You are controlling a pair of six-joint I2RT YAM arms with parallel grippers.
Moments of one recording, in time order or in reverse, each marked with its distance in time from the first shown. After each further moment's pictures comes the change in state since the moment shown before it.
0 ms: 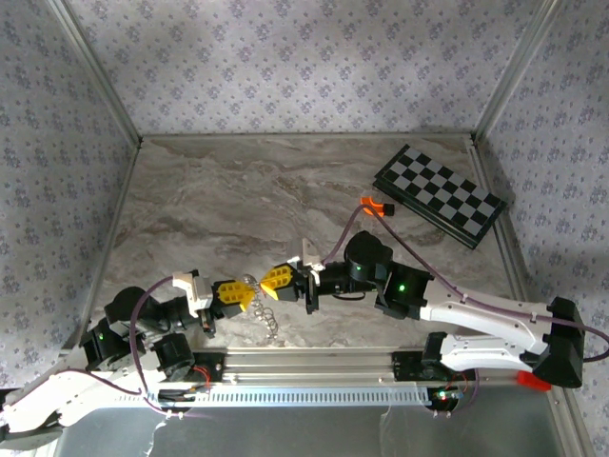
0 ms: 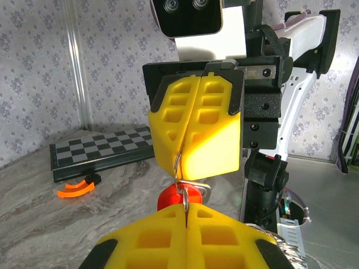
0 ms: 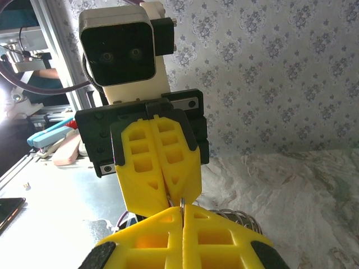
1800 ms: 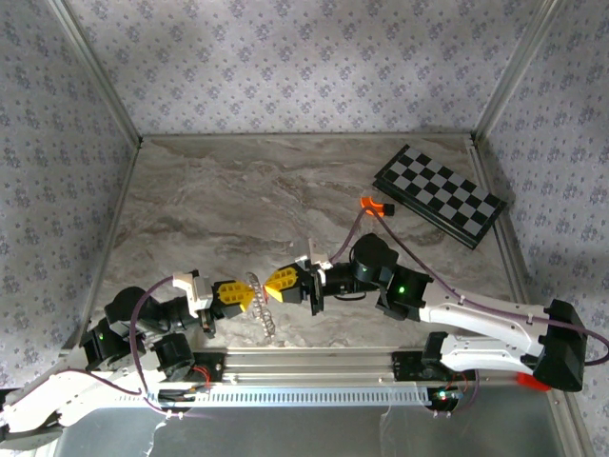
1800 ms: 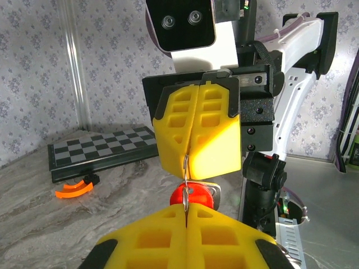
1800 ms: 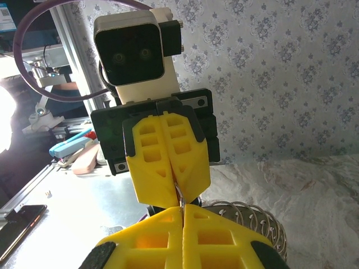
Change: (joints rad) left arm 0.000 0.000 -0.001 0.000 0.007 0.000; right arm -0.035 -0.016 -0.084 0.134 -0.086 0.079
